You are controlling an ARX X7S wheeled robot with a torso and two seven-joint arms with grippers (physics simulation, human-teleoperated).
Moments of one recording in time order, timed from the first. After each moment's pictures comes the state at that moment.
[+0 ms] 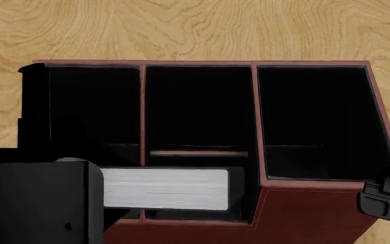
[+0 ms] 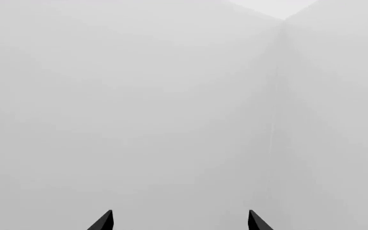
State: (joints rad) left arm -1.91 -0.58 1.01 0.67 -1.38 -1.40 0.06; right arm 0.51 1.57 -0.52 -1.03 0.87 -0.09 1.41
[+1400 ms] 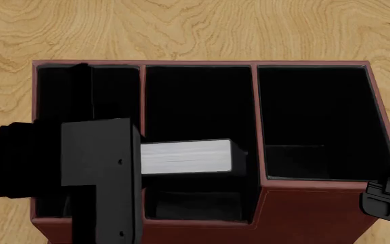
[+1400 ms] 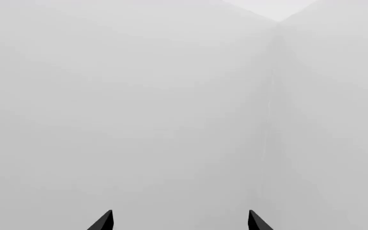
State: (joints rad) left arm -1.73 -0.58 1.29 0.45 -0.87 -1.05 0.32; right arm 0.48 1.57 -0.50 -1.04 0.88 -0.06 1.43
